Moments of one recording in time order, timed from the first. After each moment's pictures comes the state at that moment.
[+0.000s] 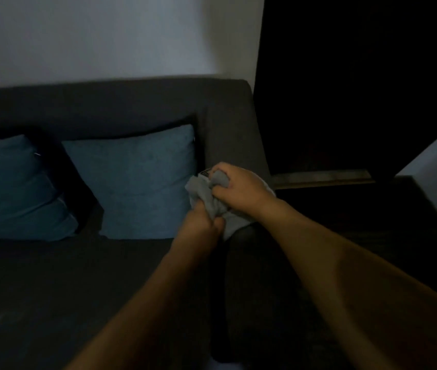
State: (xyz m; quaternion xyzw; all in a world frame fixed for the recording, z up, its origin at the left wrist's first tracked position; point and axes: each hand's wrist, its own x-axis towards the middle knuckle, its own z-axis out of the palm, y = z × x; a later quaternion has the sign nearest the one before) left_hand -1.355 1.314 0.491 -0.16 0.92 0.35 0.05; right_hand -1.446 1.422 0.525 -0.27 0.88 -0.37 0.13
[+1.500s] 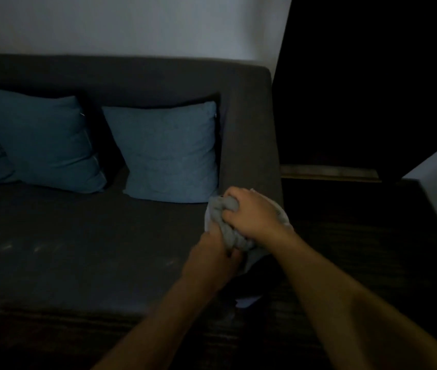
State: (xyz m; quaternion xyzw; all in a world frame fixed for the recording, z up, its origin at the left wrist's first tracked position) left_hand -1.187 1.370 0.512 -0.18 0.92 0.33 0.04; right_hand -1.301 1.457 0.538 -0.26 0.90 -0.30 0.18
